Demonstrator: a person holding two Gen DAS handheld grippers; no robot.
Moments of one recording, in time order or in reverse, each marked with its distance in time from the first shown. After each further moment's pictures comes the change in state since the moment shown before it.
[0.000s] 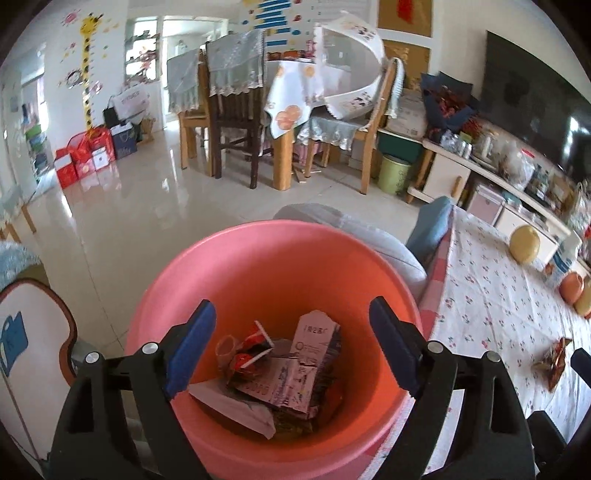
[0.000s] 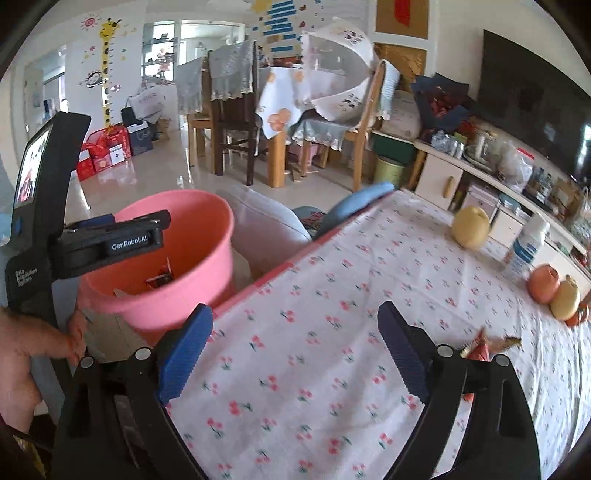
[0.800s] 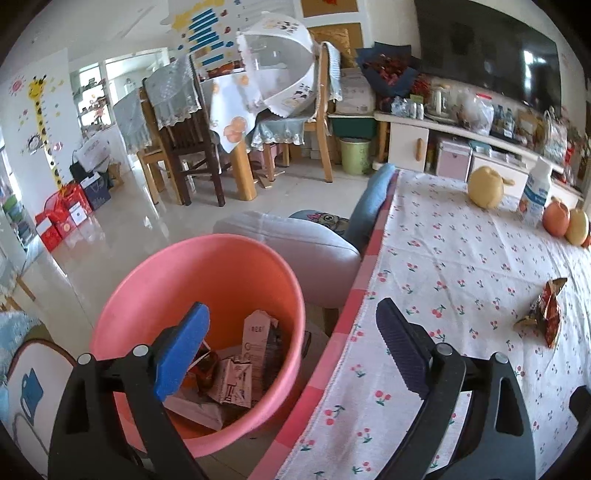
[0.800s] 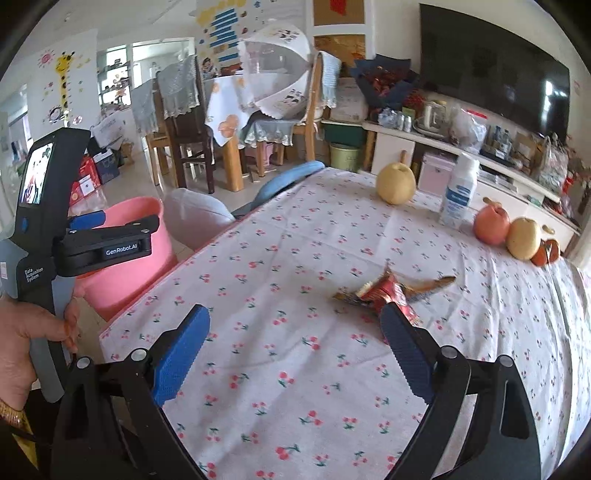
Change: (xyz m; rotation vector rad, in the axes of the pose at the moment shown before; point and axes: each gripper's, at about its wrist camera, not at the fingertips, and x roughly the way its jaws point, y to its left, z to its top) left arm -0.016 -0.093 -0.015 0.256 -0.008 -0.011; right arm -0.048 -0.086 -0.049 0.167 -0.007 -0.075
